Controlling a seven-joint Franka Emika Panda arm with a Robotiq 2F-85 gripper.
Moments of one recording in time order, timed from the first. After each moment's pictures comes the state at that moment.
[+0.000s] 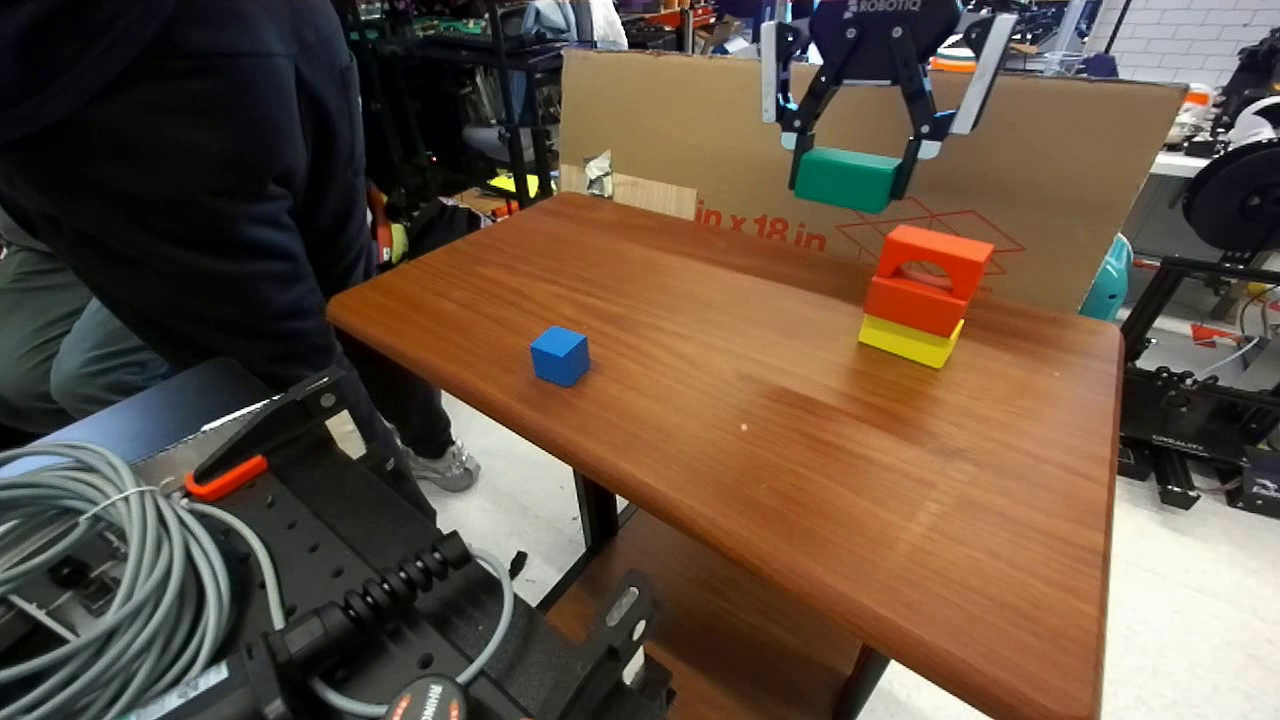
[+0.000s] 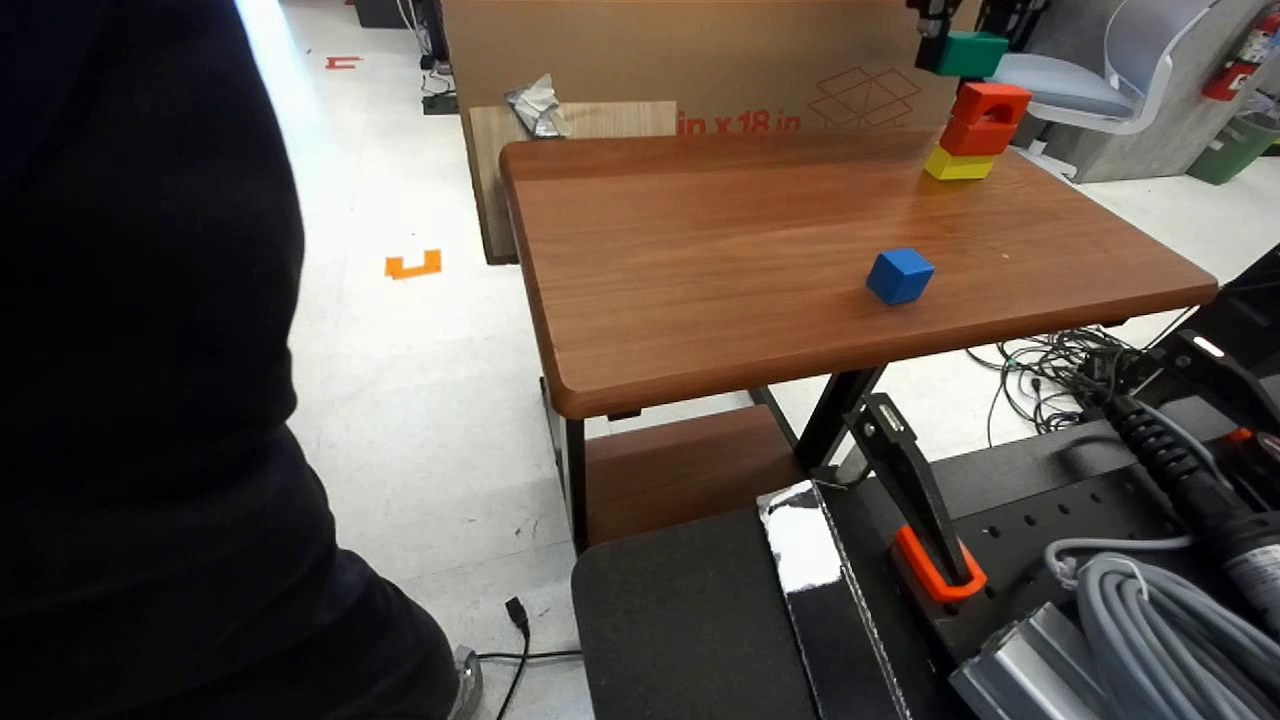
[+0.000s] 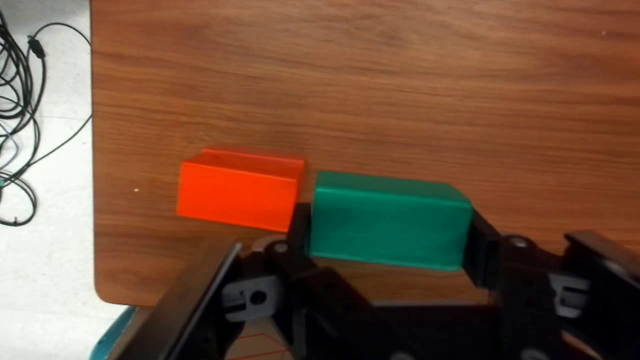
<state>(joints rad) -0.08 0.63 -0.02 -1.64 -0.09 2.13 -0.18</state>
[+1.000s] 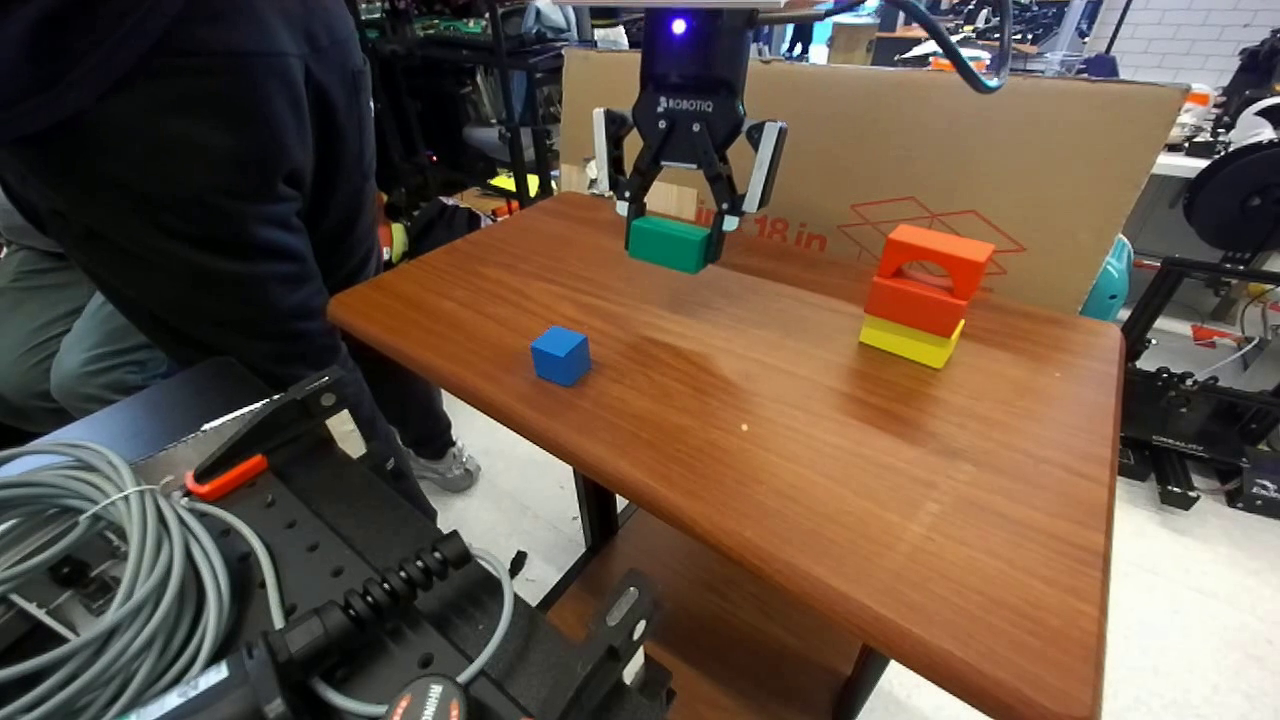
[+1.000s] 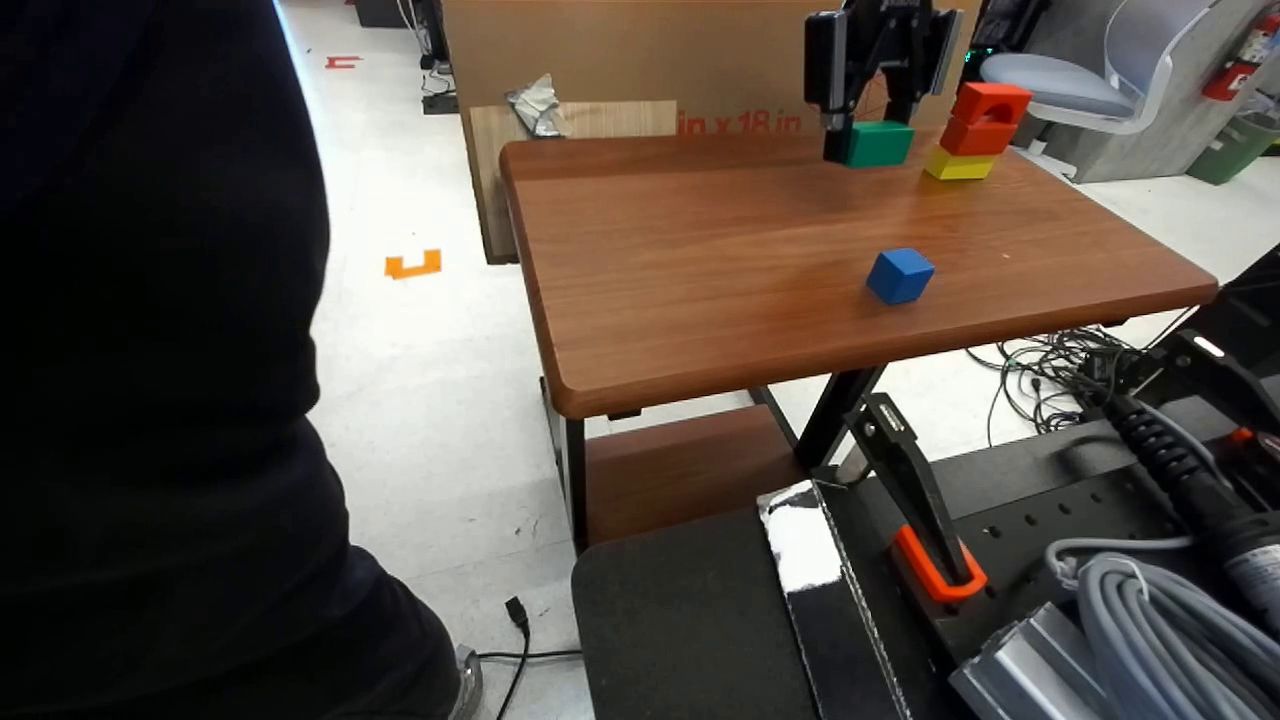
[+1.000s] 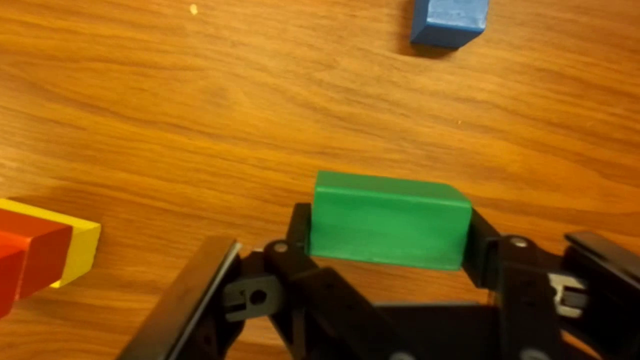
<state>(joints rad) 0.04 0.65 0.03 -1.75 -0.09 2.14 -0.14</state>
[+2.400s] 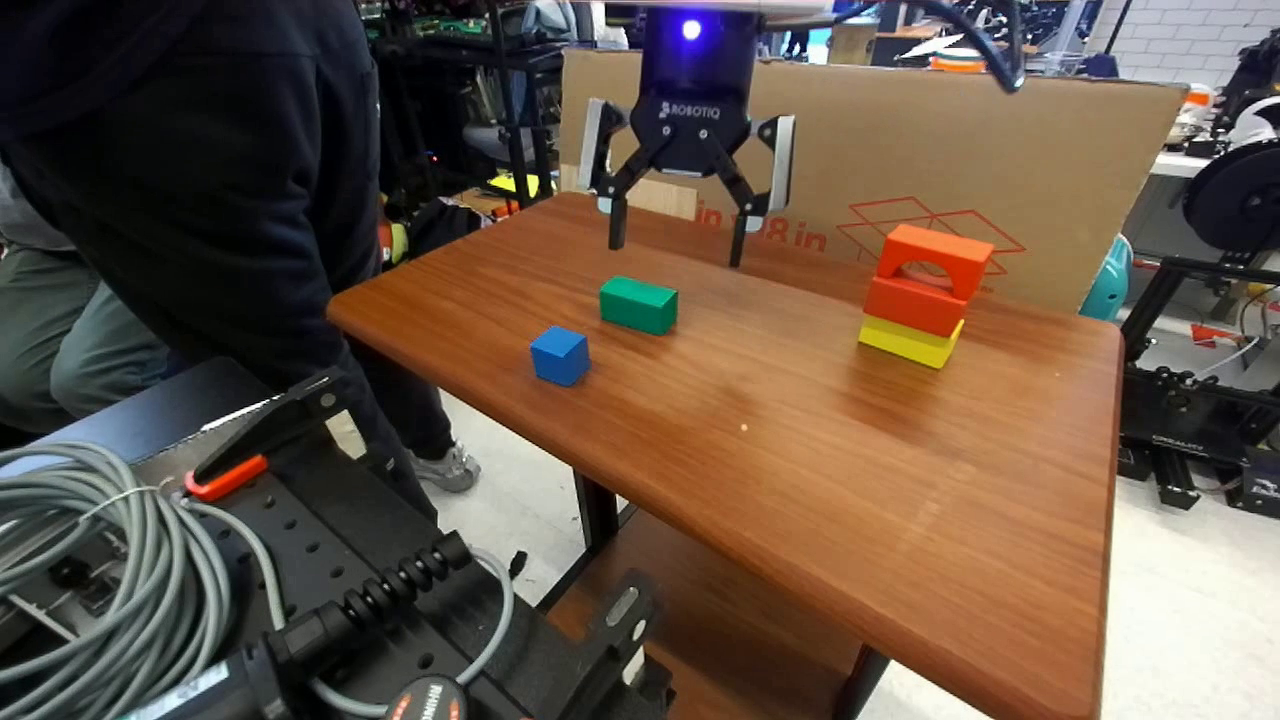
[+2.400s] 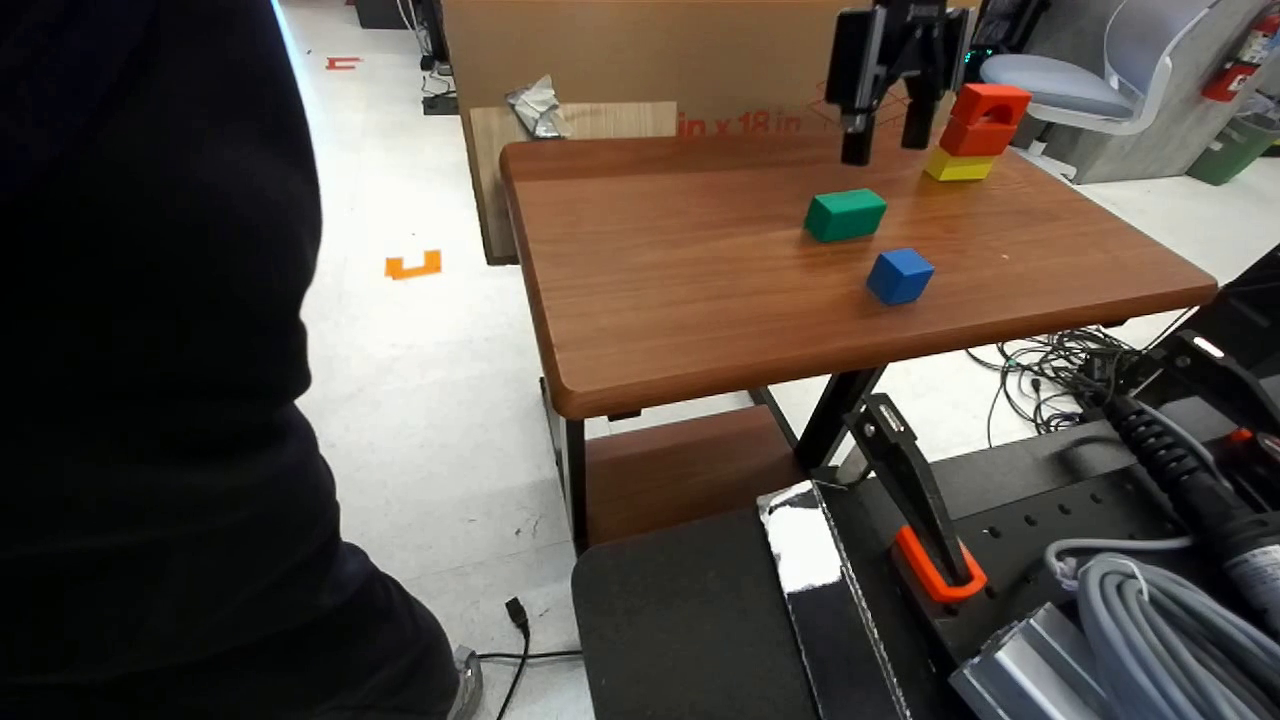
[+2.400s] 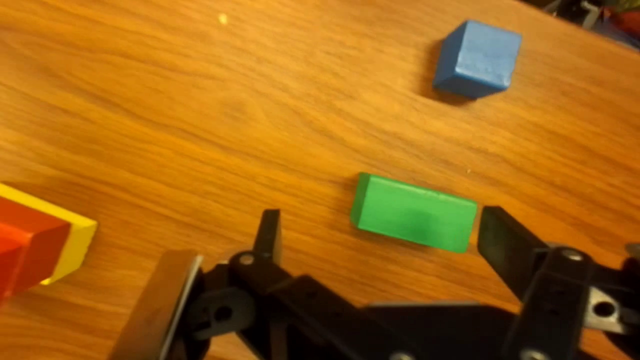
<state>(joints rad) 0.01 0.62 0.03 -1.80 -0.11 2.13 -0.31</state>
